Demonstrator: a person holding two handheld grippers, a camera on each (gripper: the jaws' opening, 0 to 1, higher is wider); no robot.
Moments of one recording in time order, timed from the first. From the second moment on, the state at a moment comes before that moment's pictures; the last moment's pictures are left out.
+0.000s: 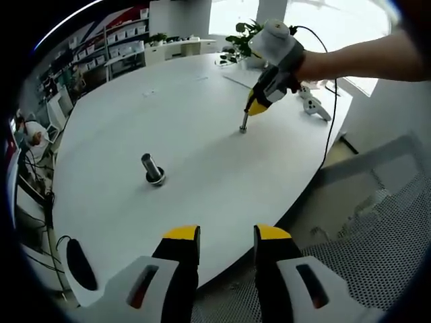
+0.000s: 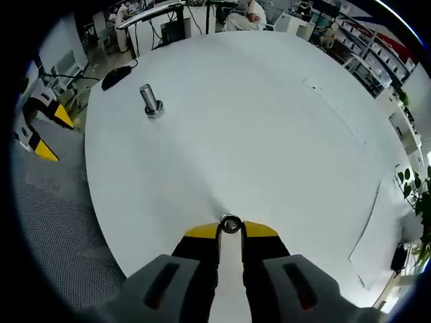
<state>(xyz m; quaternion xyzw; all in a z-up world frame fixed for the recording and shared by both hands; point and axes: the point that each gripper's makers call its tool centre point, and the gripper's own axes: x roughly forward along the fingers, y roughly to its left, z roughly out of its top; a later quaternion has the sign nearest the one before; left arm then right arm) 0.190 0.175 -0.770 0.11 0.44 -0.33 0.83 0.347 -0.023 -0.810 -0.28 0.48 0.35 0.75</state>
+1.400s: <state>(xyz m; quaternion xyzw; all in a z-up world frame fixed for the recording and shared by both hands) 0.189 0.179 -0.775 0.11 0.45 -0.32 0.83 0.341 -0.022 -0.856 -0.27 0.53 0.35 0.72</state>
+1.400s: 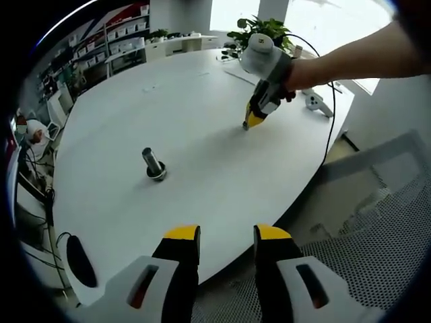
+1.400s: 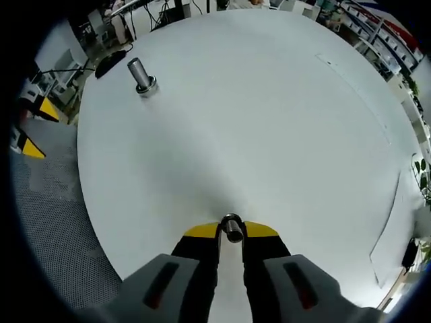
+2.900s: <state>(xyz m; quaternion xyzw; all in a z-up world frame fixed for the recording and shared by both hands) 0.199 0.180 -0.761 0.10 0.42 -0.31 0.85 0.264 -0.032 -0.742 -0.08 0.36 0.29 0.89</state>
